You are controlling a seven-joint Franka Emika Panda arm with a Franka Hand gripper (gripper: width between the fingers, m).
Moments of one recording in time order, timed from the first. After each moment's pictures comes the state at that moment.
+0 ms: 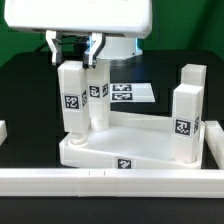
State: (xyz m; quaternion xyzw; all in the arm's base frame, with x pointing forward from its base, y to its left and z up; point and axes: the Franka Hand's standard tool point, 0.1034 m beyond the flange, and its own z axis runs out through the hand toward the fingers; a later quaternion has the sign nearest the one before) arm 0.599 -0.080 0.148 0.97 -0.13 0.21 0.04
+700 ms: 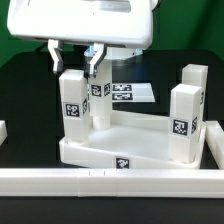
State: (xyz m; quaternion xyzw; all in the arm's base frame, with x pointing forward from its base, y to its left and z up) arm 0.598 -0.080 0.135 0.97 -0.12 0.22 0.05
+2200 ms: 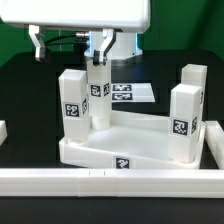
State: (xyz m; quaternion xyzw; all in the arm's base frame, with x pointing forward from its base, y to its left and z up) arm 0.606 -0.085 0.155 0.97 -0.12 0.20 0.04
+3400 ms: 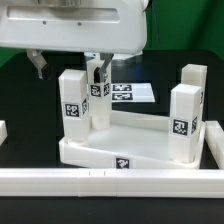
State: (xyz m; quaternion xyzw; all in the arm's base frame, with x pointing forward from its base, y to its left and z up) arm 0.603 -0.085 0.128 0.99 -0.13 -0.04 0.00
